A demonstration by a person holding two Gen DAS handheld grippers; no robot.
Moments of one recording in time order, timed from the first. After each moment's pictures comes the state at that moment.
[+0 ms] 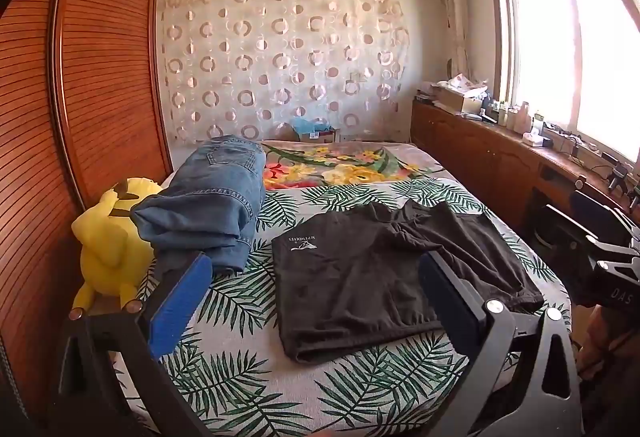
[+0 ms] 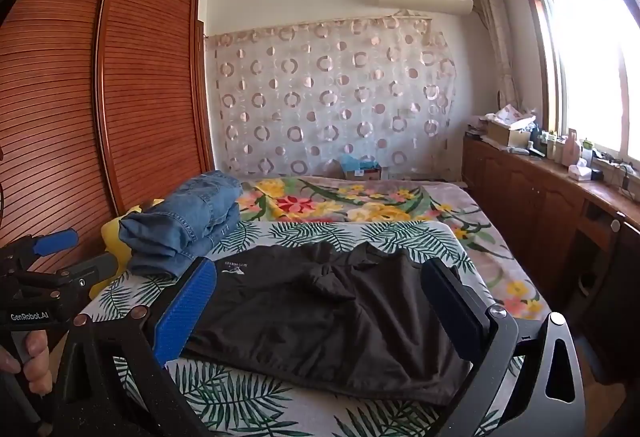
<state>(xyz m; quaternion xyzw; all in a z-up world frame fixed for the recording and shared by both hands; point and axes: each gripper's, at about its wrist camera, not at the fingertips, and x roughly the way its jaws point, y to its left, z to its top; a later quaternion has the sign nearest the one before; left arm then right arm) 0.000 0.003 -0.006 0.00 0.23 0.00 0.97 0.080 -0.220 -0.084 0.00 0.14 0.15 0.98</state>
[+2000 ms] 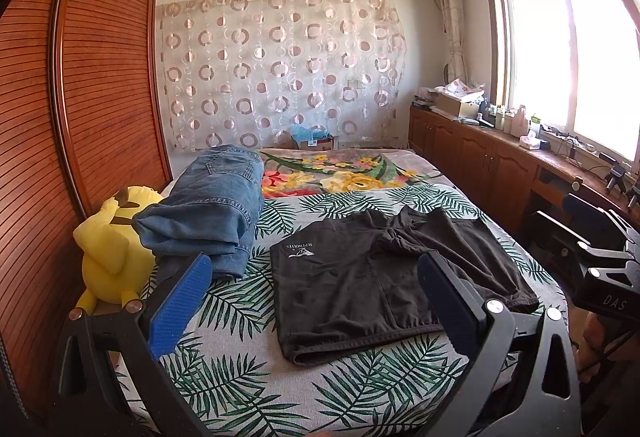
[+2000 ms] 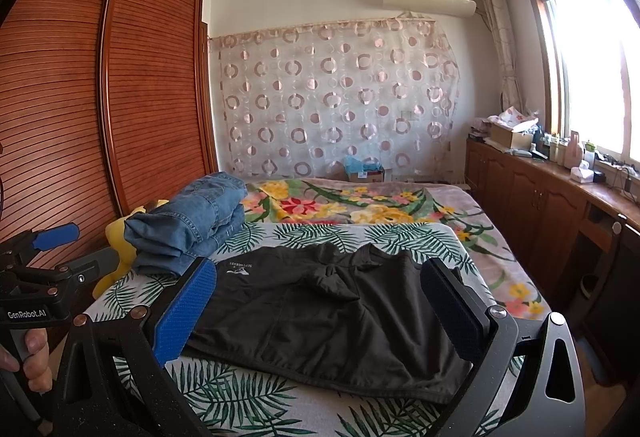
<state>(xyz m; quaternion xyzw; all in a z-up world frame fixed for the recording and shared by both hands) -0.001 0.004 0.001 0.00 0.22 0.00 0.98 0.078 -0.218 -0.084 0.00 0.14 0.15 0.98</state>
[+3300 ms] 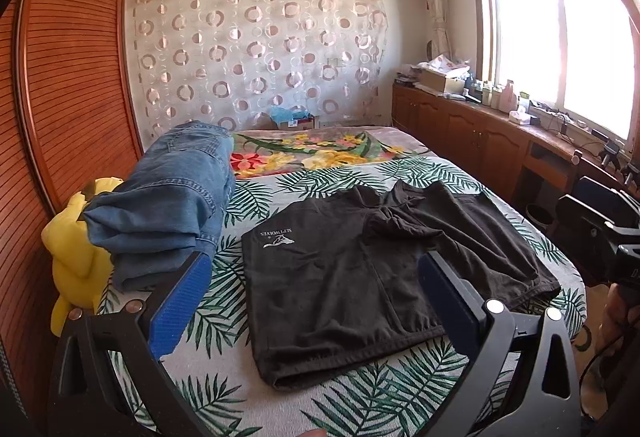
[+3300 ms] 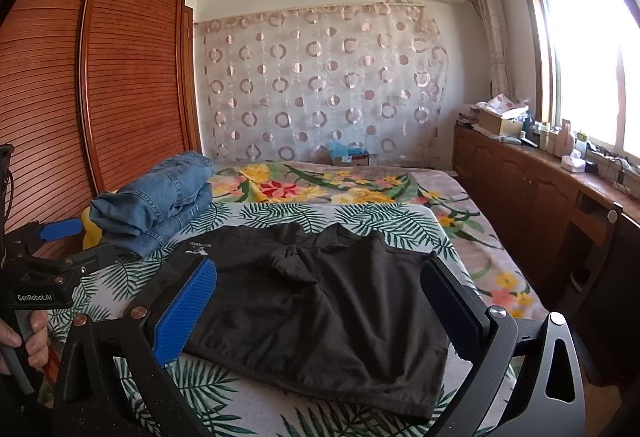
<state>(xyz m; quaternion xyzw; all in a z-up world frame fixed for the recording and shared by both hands) 0.054 -0.007 -0.034 0.02 0.25 -0.04 0.97 0.115 -0.234 -0.100 -0.02 0.16 0.13 0.98</state>
